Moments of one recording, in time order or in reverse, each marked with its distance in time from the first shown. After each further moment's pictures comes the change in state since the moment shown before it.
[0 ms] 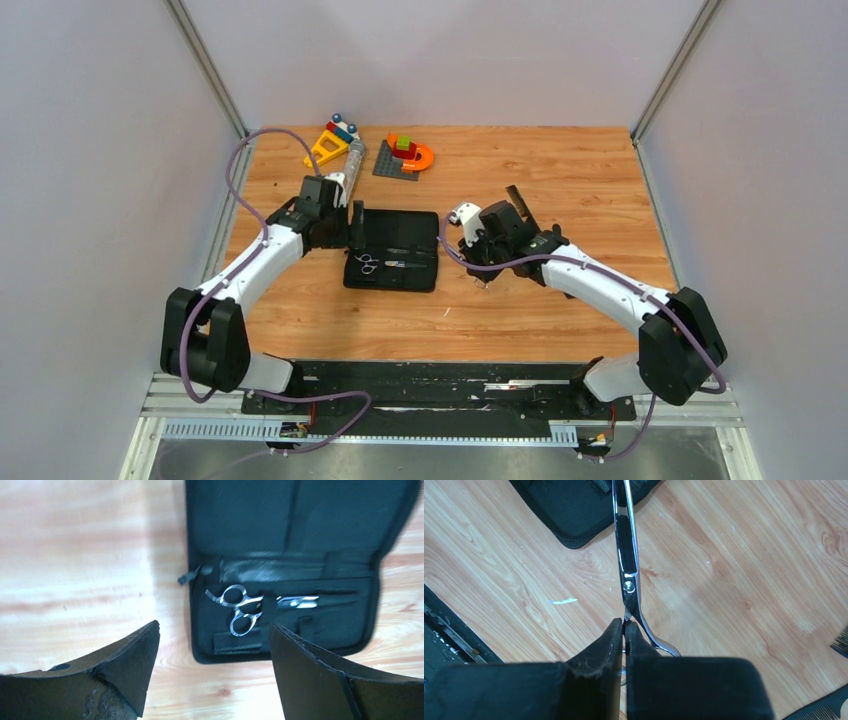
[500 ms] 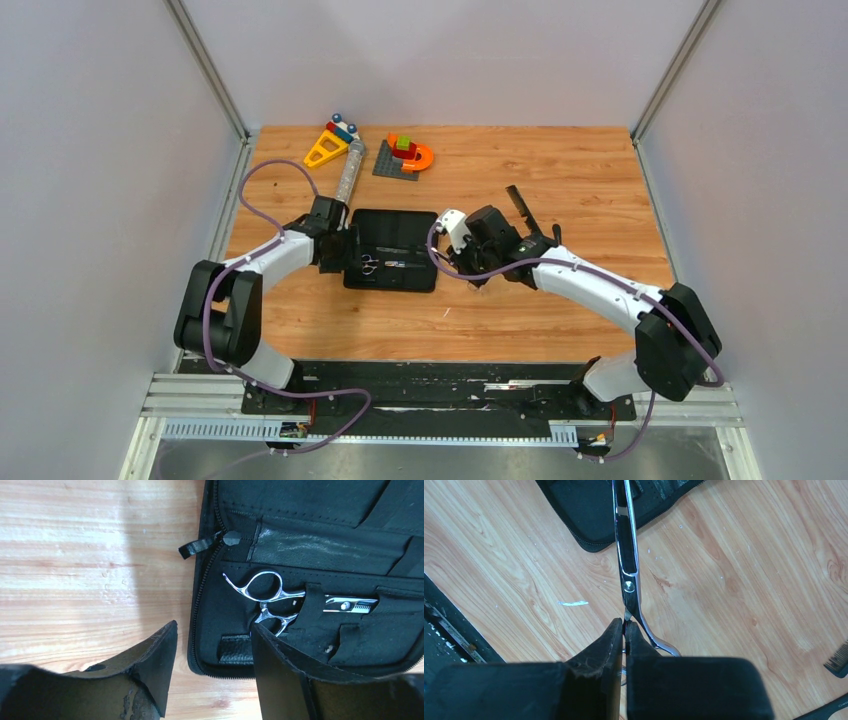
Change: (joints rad) left arm 0.040 0.123 -0.190 0.101 0.015 -0.177; right arm 0.077 0.028 0.024 -0.002 0.033 -0.042
